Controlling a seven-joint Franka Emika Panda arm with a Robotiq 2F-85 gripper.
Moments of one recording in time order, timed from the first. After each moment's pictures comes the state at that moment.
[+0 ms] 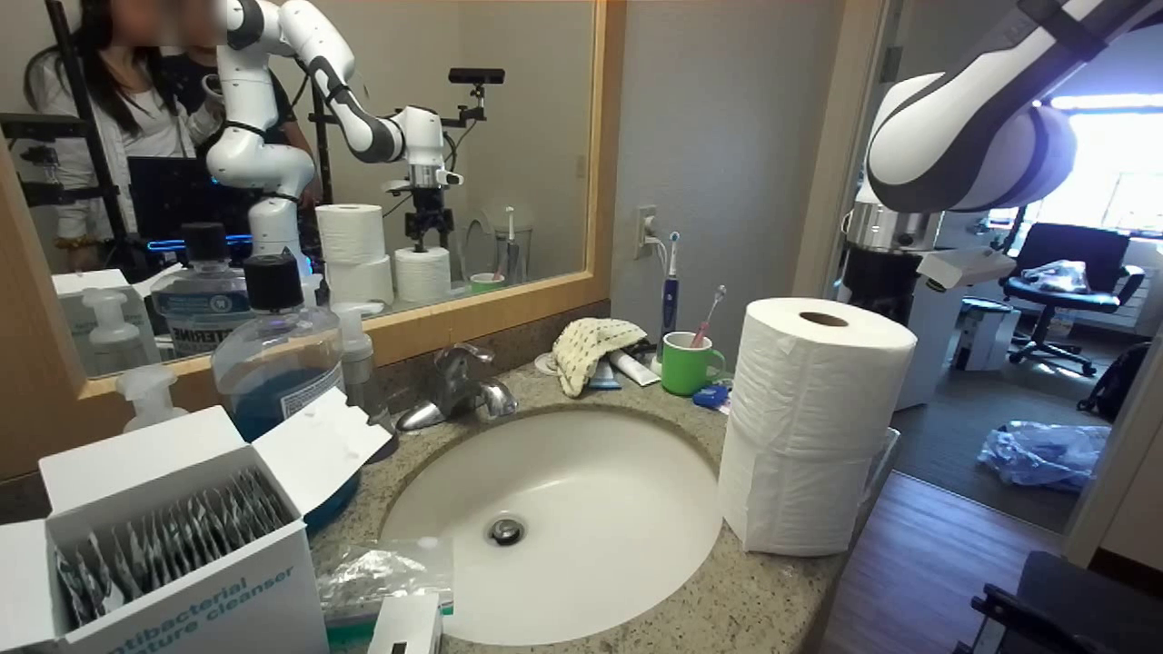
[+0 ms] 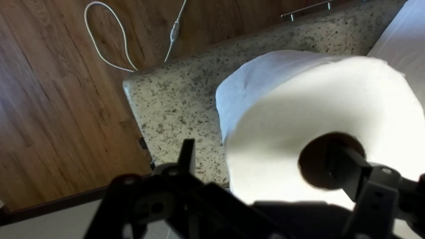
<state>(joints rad) -0.22 -0.08 -0.27 -2.53 -0.05 2.48 -0.25</state>
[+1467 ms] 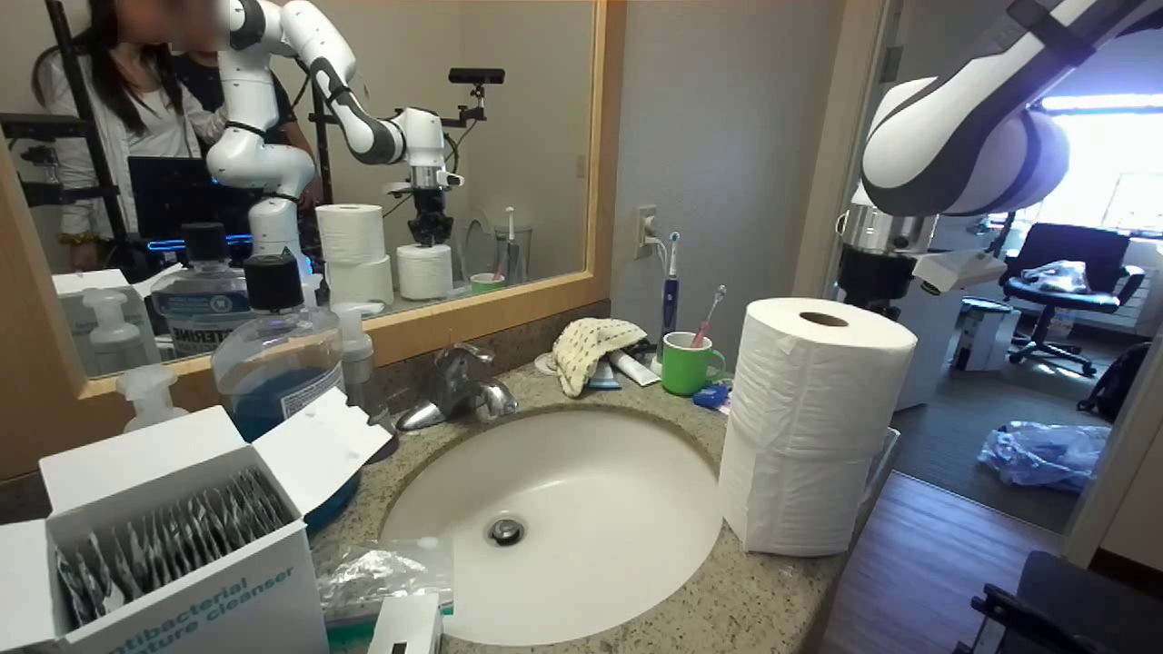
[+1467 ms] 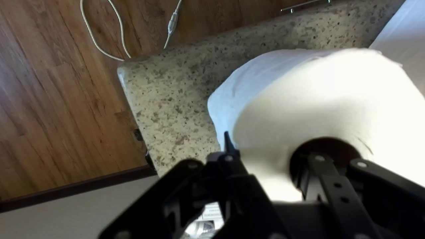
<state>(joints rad) -0.21 -0.07 -0.27 -2.52 -0.03 2.50 -0.30</state>
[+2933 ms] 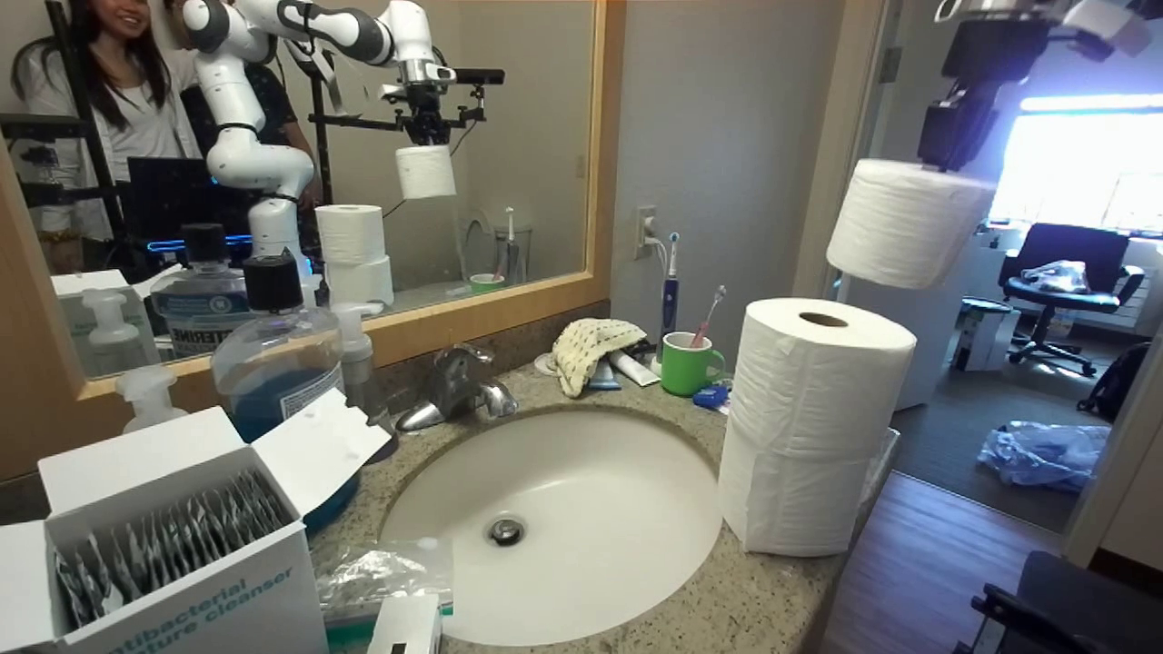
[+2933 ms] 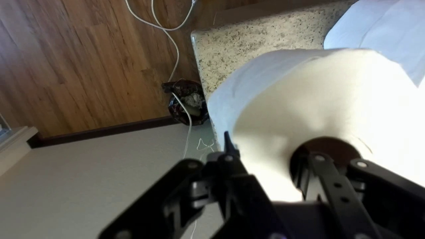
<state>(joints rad) -0.24 -0.47 -0.30 -2.29 -0.12 2.00 -0.38</state>
